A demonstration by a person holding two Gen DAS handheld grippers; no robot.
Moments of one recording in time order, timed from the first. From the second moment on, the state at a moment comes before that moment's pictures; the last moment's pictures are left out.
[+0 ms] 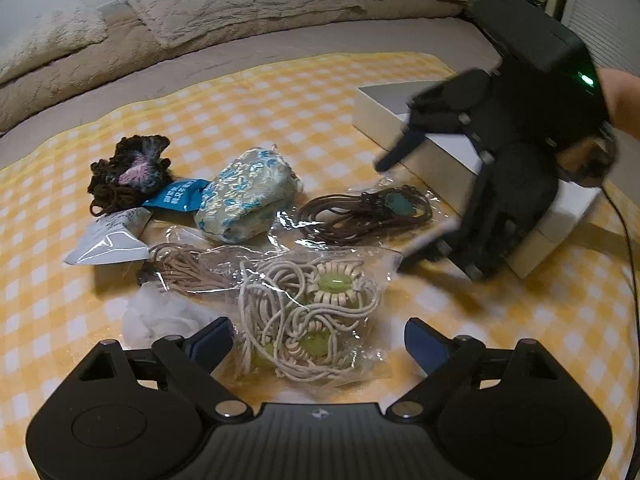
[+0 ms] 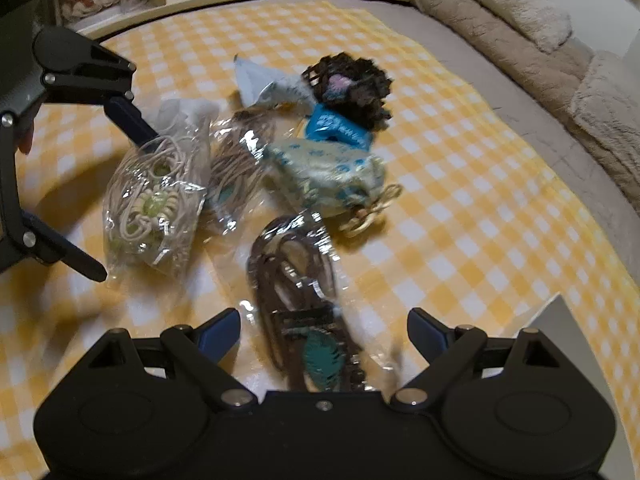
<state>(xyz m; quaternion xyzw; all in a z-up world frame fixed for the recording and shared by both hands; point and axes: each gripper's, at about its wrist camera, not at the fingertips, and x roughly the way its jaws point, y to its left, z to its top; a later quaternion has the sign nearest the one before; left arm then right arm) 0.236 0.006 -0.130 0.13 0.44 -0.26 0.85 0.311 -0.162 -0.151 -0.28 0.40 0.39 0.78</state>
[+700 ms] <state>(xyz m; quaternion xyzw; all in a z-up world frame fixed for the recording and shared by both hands) 0.239 0.013 -0.120 0.07 0.47 -0.20 0.86 0.300 -0.159 -0.145 -0.26 0.45 0.40 0.76</state>
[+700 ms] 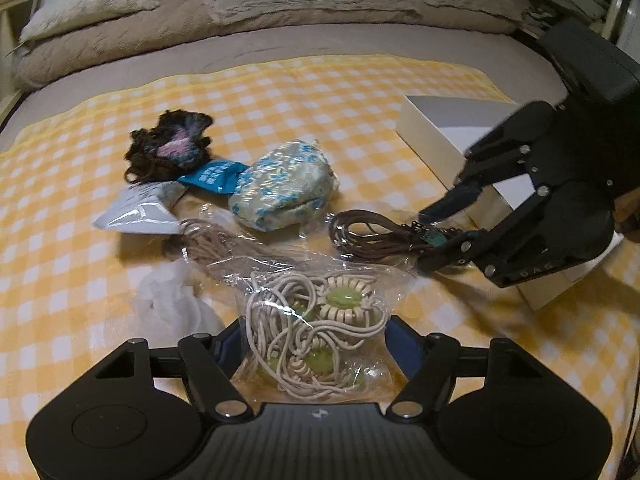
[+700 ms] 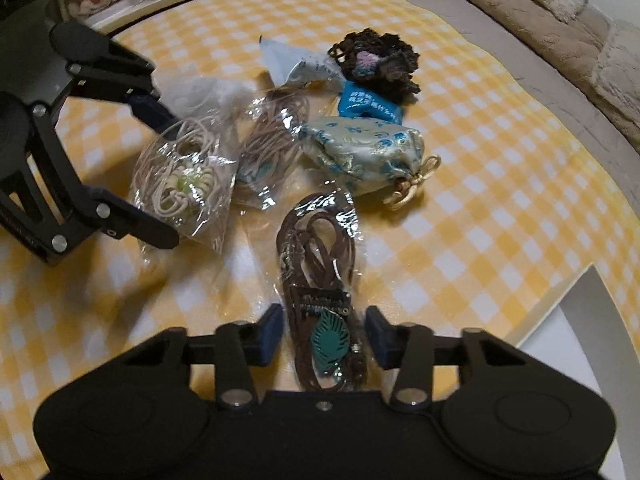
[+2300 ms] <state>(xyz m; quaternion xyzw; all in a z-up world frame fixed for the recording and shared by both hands) 0.202 -0.119 -0.049 -0.10 0.40 -0.21 0.89 0.225 -0.366 -0.048 0.03 0.39 0.04 0.92</state>
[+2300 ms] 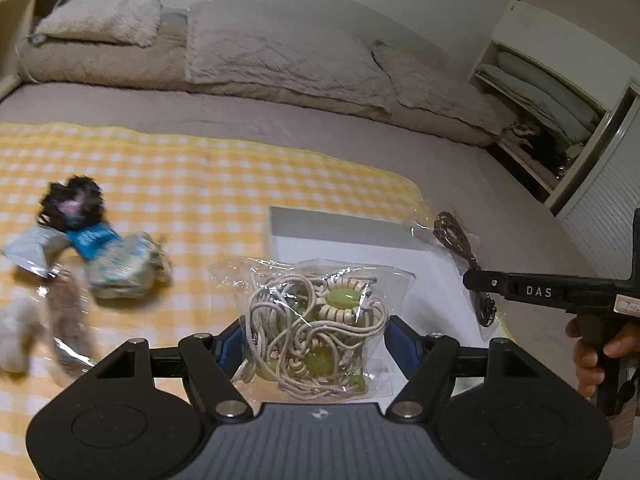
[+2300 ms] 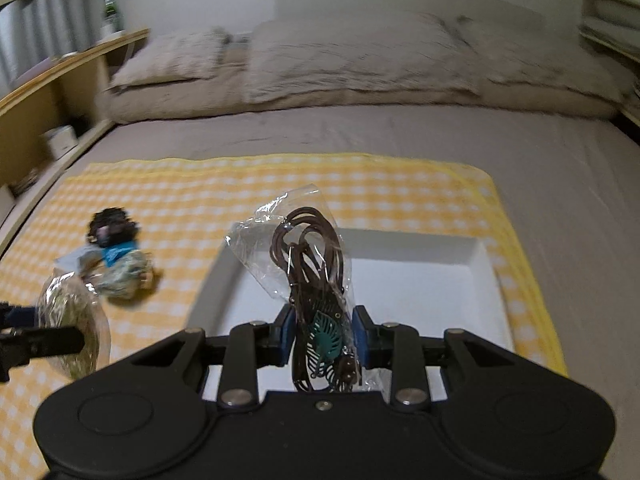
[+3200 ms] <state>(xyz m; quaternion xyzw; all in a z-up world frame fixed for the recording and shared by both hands) 0.241 -0.178 -0.124 -0.18 0.51 -0.19 0.82 0.235 -0.466 -0.122 0.12 0.49 -0.10 0.86</state>
